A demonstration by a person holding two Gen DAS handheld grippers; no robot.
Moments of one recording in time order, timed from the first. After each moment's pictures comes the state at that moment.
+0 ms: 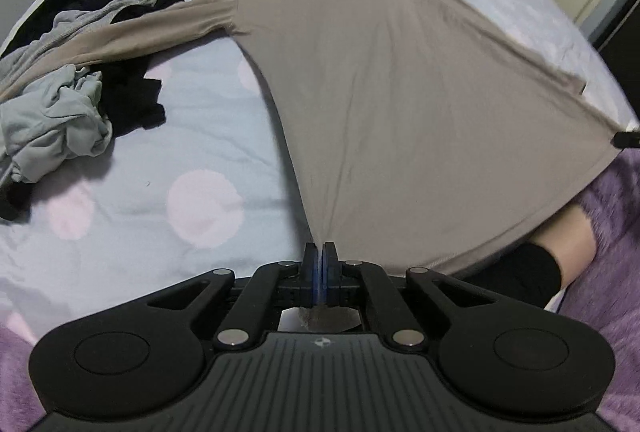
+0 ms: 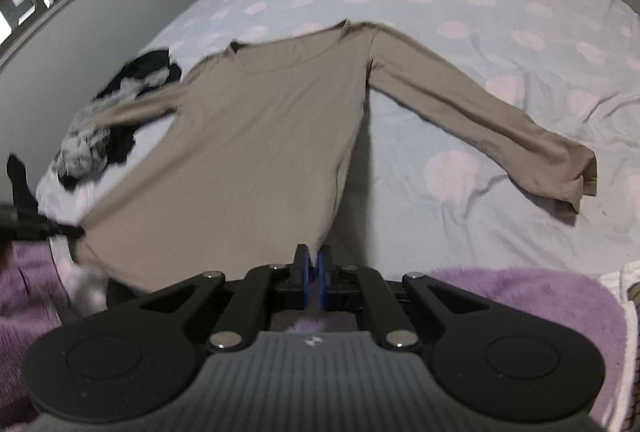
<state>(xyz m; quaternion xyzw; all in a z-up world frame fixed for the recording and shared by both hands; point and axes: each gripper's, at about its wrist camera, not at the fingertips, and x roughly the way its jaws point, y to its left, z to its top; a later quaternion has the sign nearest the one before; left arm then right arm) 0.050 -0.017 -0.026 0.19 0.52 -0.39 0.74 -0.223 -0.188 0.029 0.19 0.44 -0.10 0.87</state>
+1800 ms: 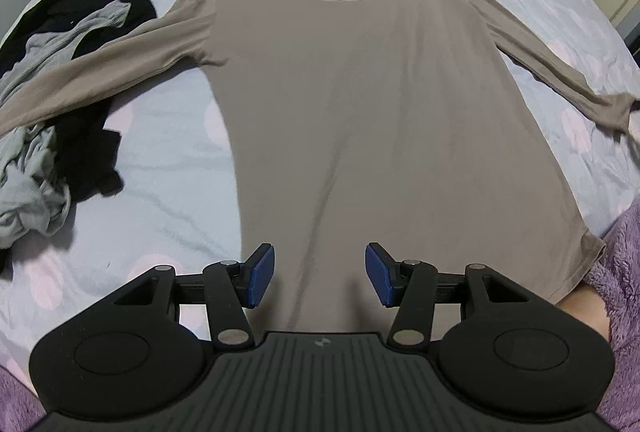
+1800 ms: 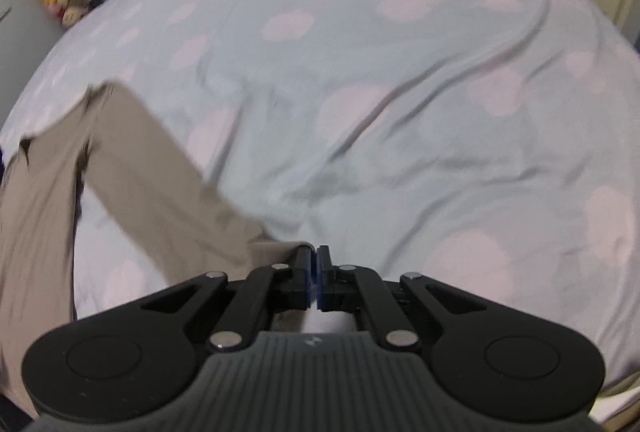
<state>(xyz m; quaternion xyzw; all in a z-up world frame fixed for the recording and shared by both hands) 0.088 -0.121 -0.033 0.20 0.55 -0.34 0.74 -0.241 -0.514 -0.031 0.26 0.44 -0.26 0.82</state>
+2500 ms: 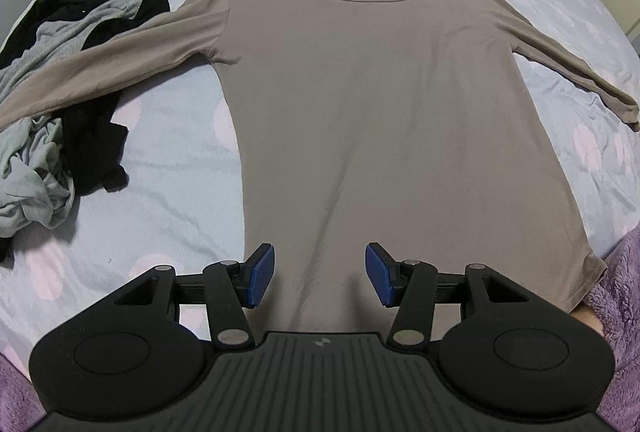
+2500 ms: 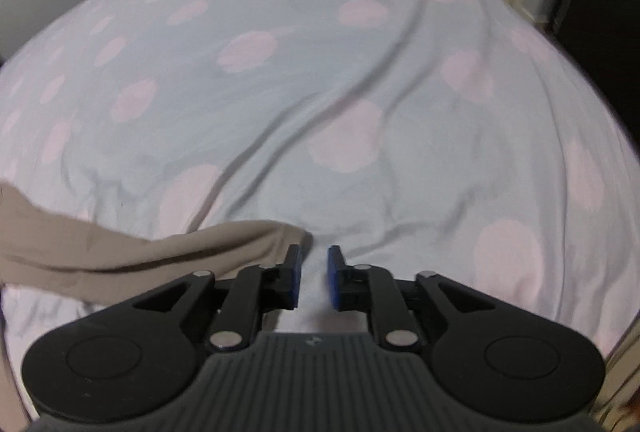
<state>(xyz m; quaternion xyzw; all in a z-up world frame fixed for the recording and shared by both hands) 0.095 -0.125 -0.037 0.19 0.56 -0.32 0.74 -0.262 -0.592 -0.041 0.33 0.41 -0.39 0.76</state>
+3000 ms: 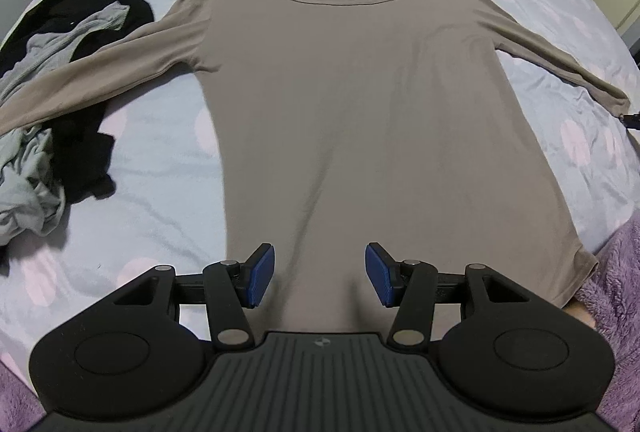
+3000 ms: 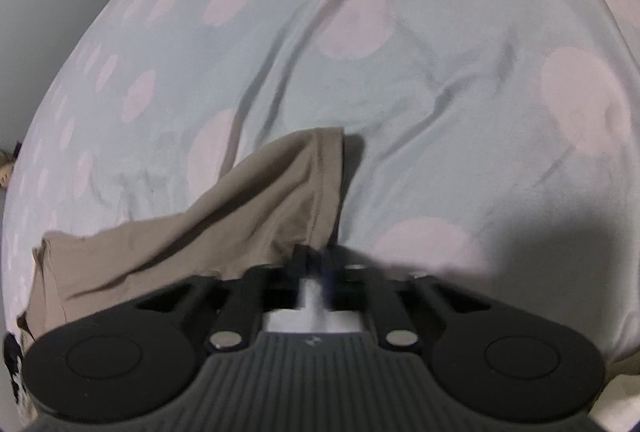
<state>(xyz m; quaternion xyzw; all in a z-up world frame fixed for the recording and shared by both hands) 0.084 -0.130 -0.033 0.19 0.55 -0.33 0.74 -0.262 -0.569 -0.084 0.47 0.37 -0.37 0.71</state>
